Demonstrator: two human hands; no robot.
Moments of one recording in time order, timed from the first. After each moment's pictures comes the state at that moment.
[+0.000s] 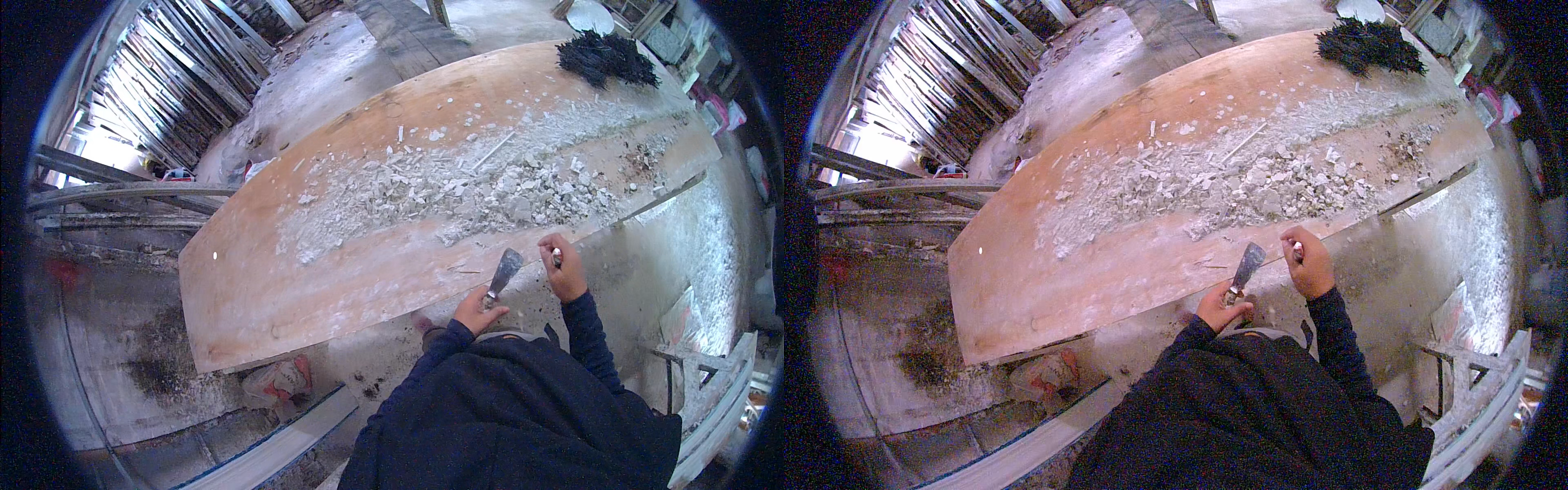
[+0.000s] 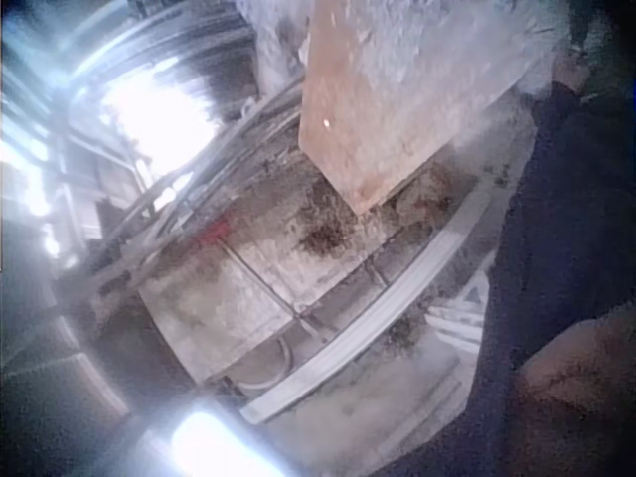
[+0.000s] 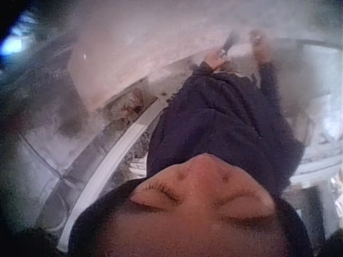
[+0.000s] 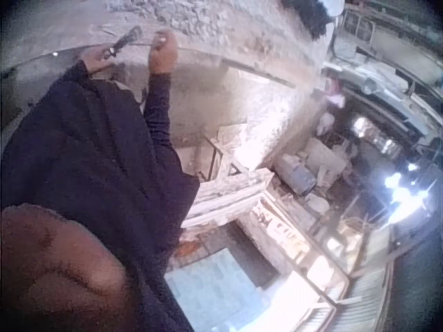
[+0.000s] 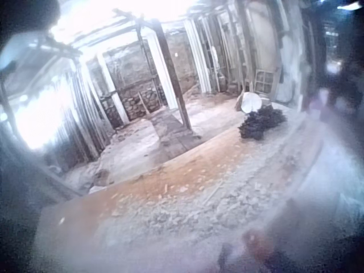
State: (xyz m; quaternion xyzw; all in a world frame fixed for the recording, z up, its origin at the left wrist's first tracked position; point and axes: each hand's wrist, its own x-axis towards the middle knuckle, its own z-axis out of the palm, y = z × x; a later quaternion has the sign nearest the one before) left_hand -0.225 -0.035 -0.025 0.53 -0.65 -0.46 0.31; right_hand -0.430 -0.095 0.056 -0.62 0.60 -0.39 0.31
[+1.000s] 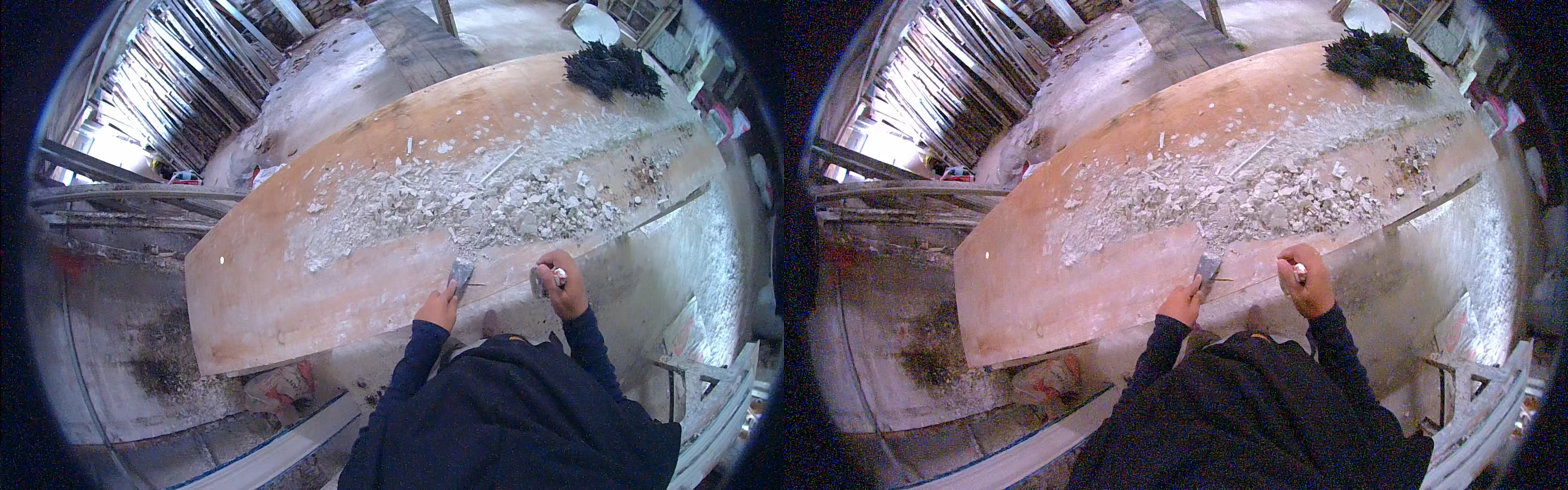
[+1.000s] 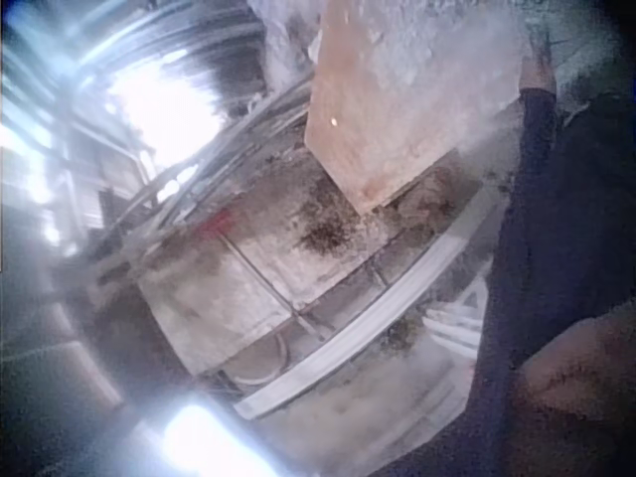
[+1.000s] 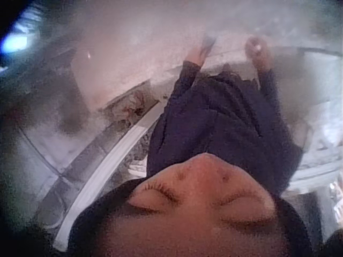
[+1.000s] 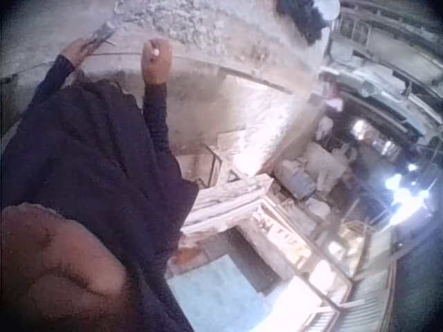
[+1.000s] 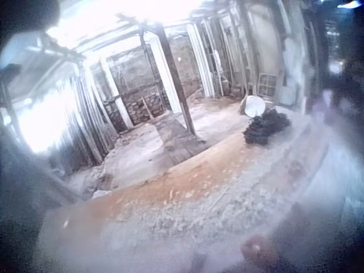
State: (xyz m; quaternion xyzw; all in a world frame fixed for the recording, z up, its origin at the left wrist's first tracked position) left_hand -0.162 -0.071 -0.001 0.67 -0.67 -0.31 0.05; right_hand -0.425 -0.093 0.075 -0.66 0.54 -0.42 0.31
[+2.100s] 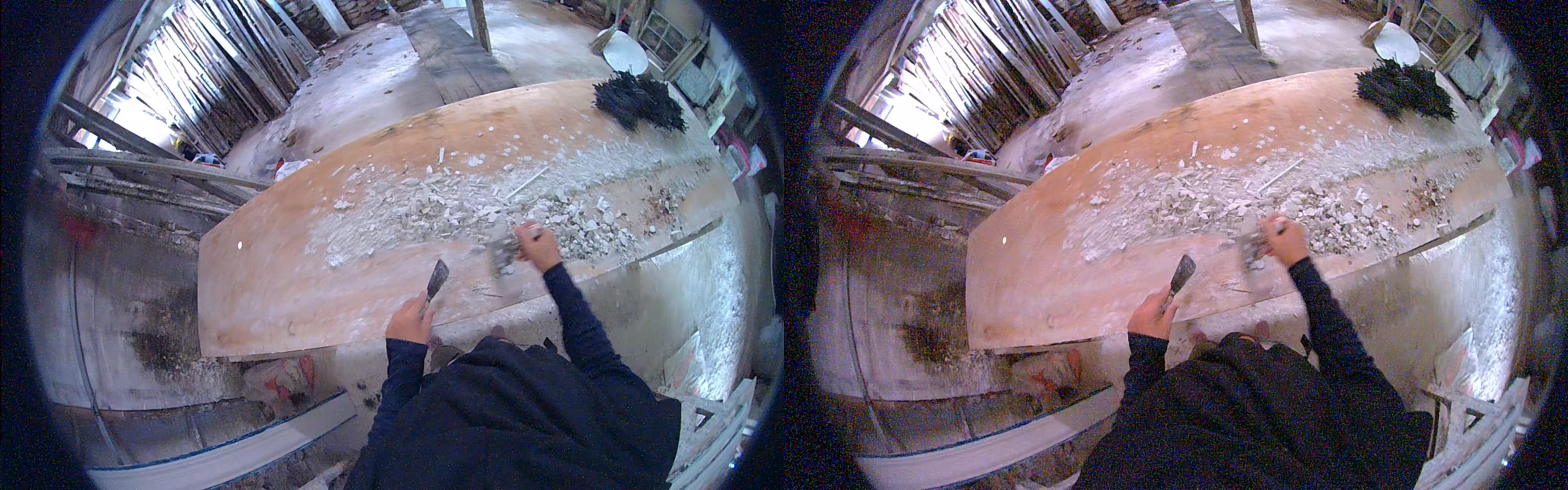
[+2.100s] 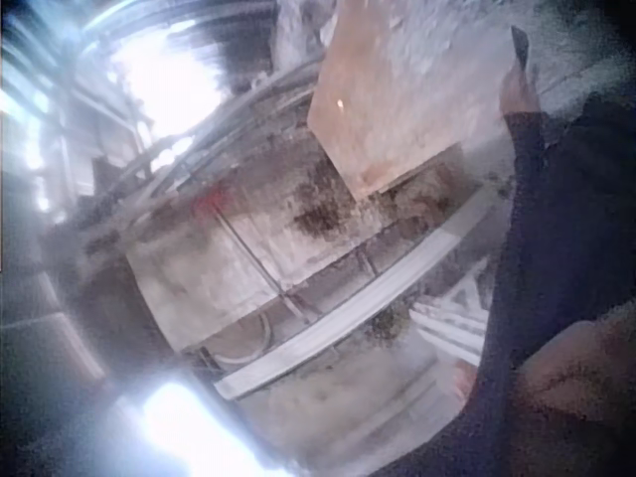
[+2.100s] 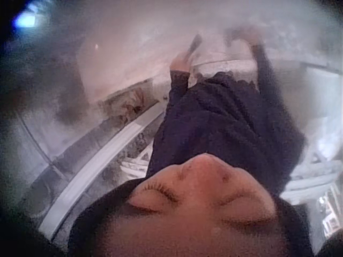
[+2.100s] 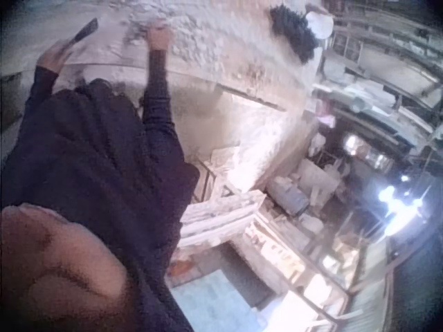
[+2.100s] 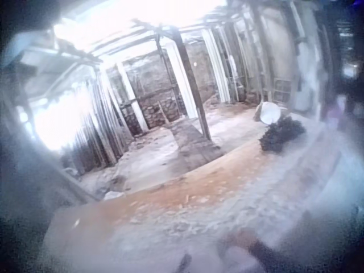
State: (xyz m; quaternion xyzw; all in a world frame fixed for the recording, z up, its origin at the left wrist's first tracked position) left_hand -0.102 -0.031 0.058 0.74 -0.62 -0.13 0.21; right_hand -0.358 -0.199 0.008 -0.50 0.56 -0.41 0.52
